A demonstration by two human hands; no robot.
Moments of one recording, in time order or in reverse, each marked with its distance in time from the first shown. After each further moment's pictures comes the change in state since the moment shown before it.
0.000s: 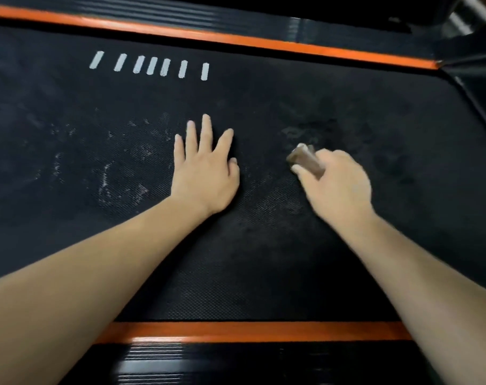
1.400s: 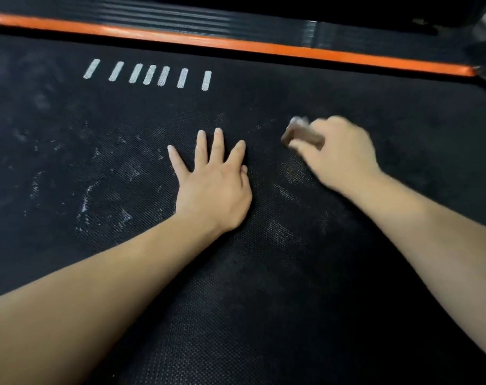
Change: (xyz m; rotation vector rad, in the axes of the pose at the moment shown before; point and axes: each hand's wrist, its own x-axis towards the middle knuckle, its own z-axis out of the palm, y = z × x) left_hand 0.027 0.021 0.009 0.086 -0.029 -0.061; right_hand 0.108 0.019 0.024 -0.031 -0.013 -0.273
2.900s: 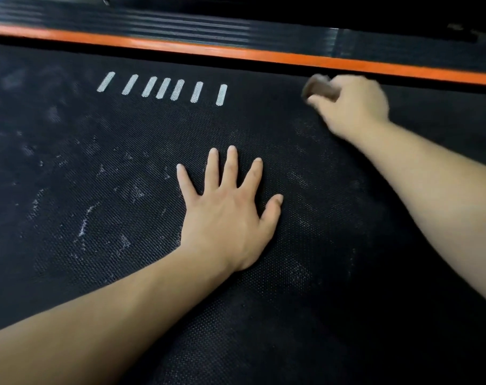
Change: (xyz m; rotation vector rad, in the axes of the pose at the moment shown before) left_hand 0.000 0.004 0.000 0.057 -0.007 -0.017; right_hand 0.122 0.018 0.019 -0.014 0.024 0.191
